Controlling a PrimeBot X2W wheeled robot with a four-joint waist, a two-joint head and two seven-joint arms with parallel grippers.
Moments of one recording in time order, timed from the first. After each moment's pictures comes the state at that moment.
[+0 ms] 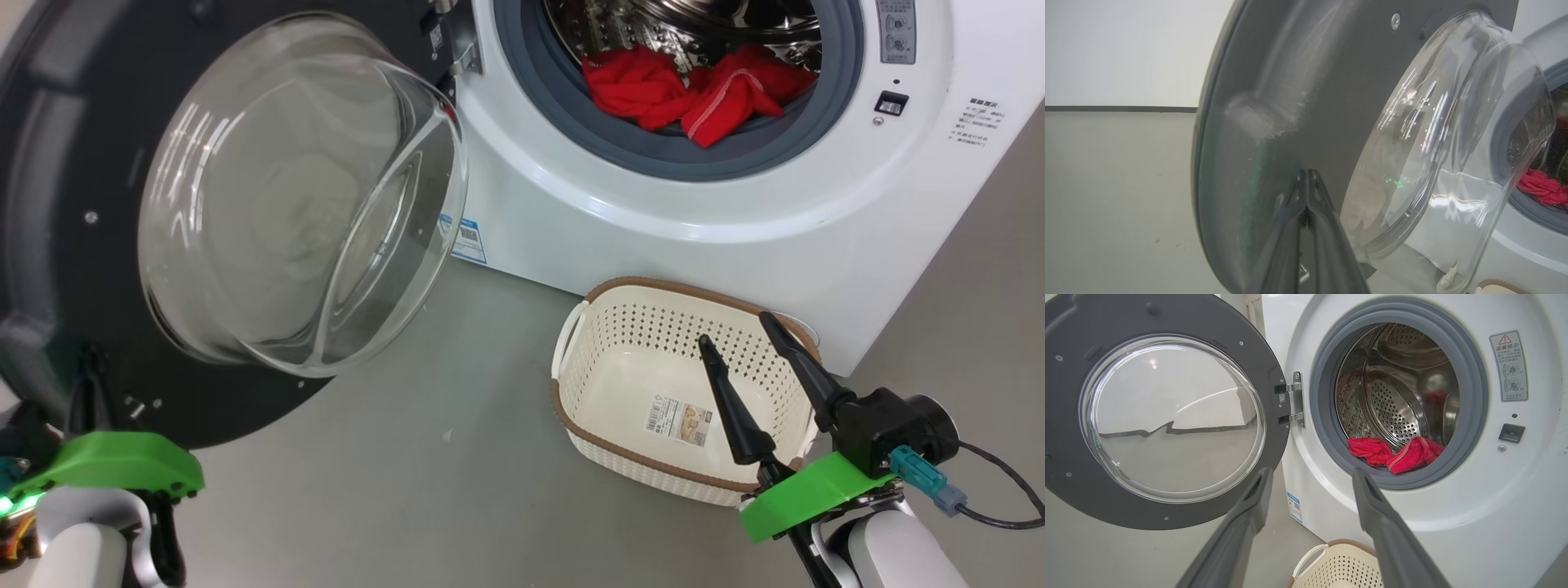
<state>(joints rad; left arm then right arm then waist) -0.36 0.23 -0.01 0.48 -0.50 0.25 -0.25 -0.16 -0.05 0.14 0.20 0.19 0.13 -0.22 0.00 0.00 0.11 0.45</state>
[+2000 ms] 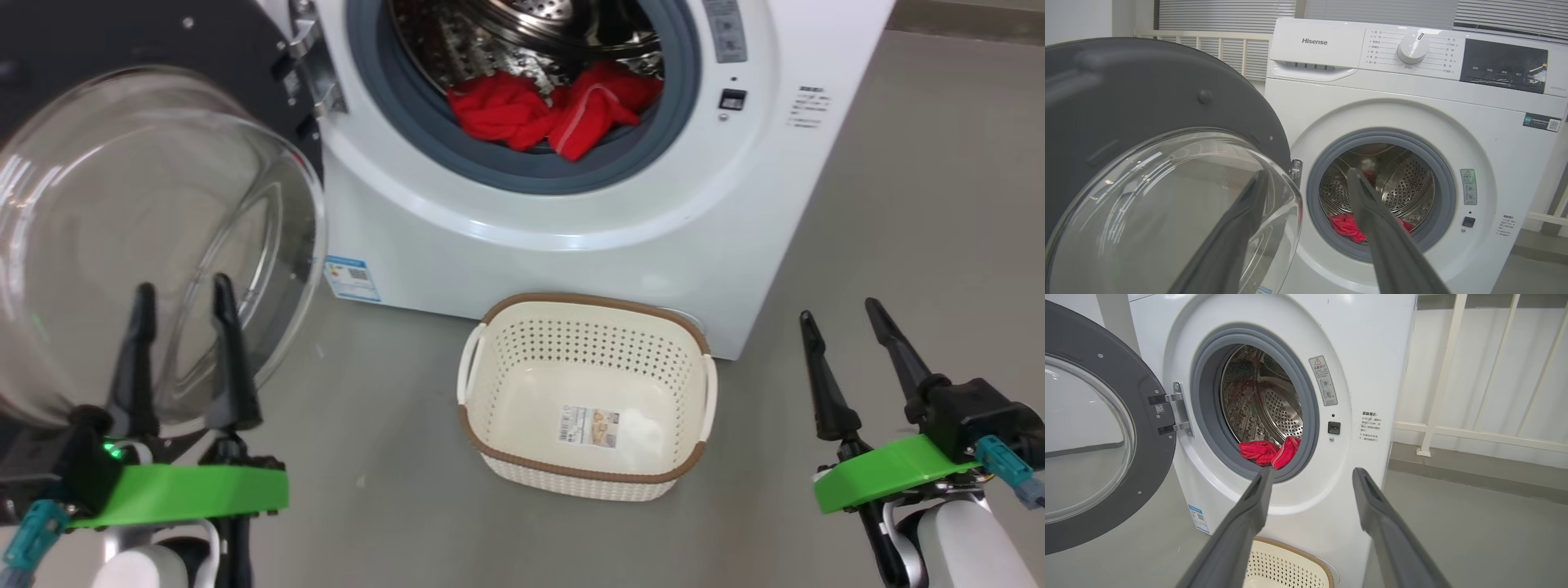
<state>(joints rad) -0.23 0.05 0.06 0.01 -0.31 0.02 -0.20 -0.17 -0.05 -0.06 0.25 0.15 0.13 -0.25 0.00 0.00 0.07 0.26</state>
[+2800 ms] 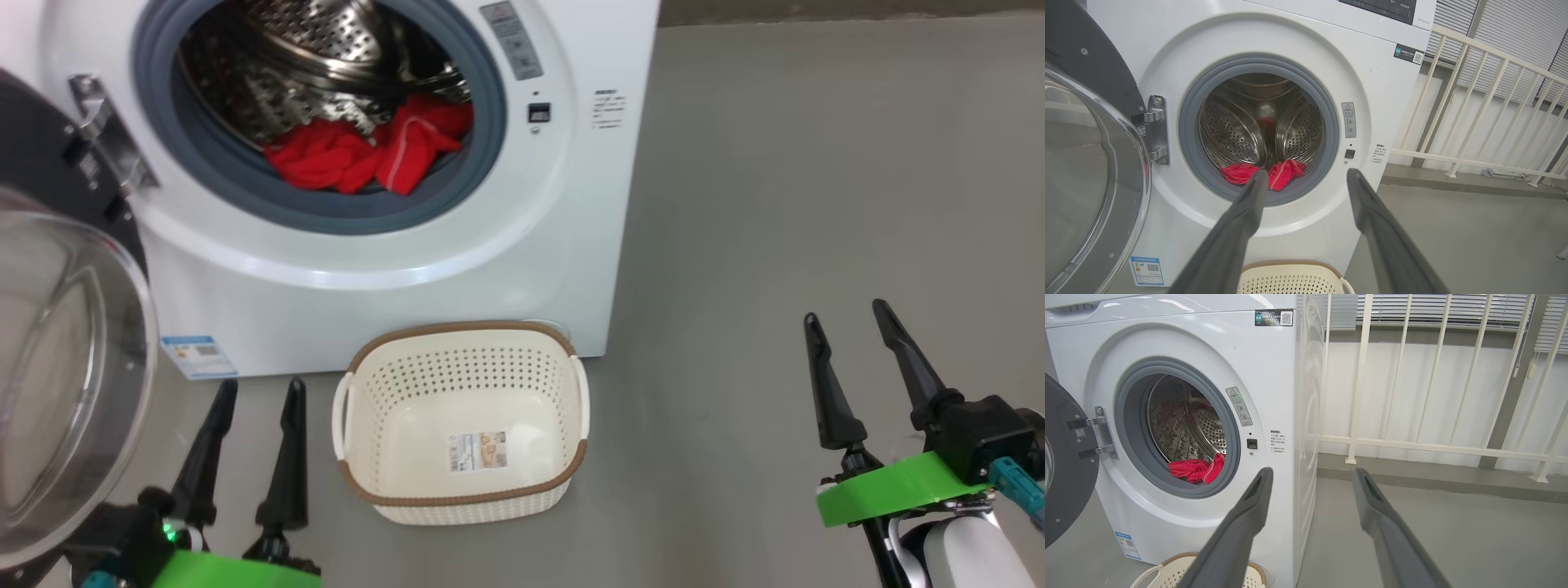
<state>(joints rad) -0.07 0.09 -0.03 0.02 -0.38 -0.08 -0.20 -0.11 -0.05 -0.07 0.15 0.15 0.13 -0.26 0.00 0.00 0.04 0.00</state>
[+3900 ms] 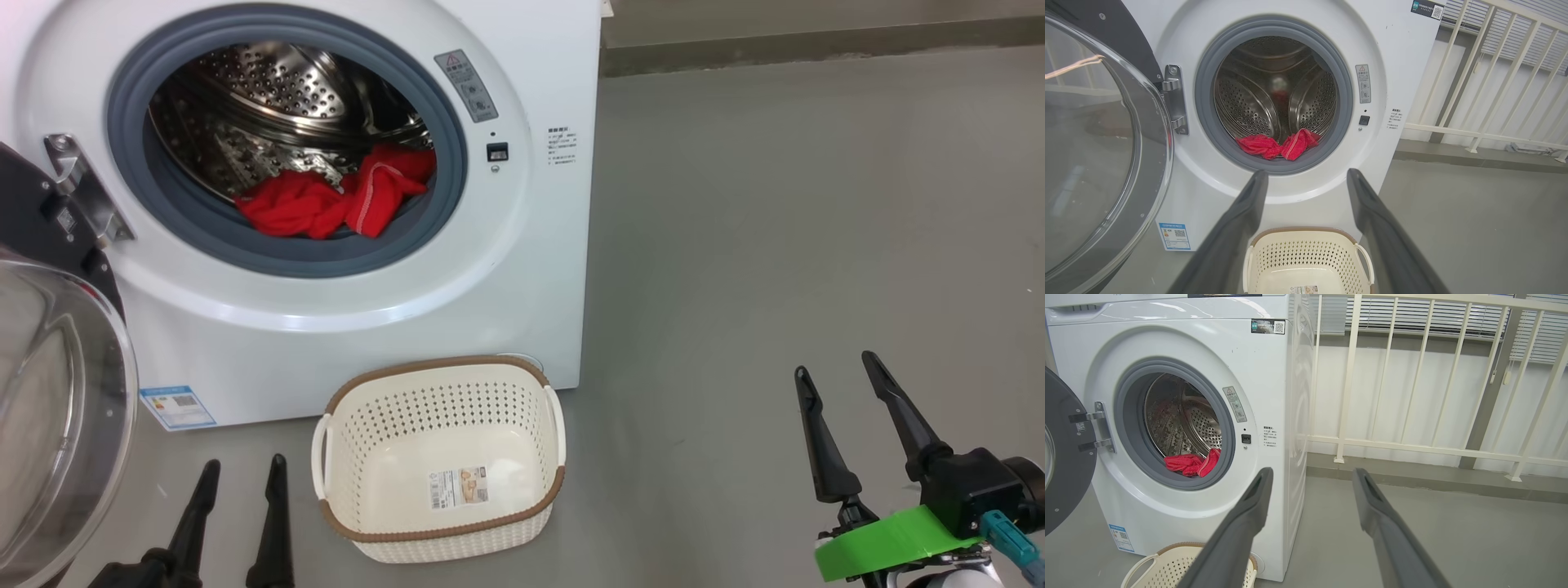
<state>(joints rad) 0.04 0.11 -0.02 0.10 -0.34 -0.02 -0.23 0.00 -0.04 -0.04 0.09 0.12 0.13 -0.26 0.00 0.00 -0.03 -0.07</state>
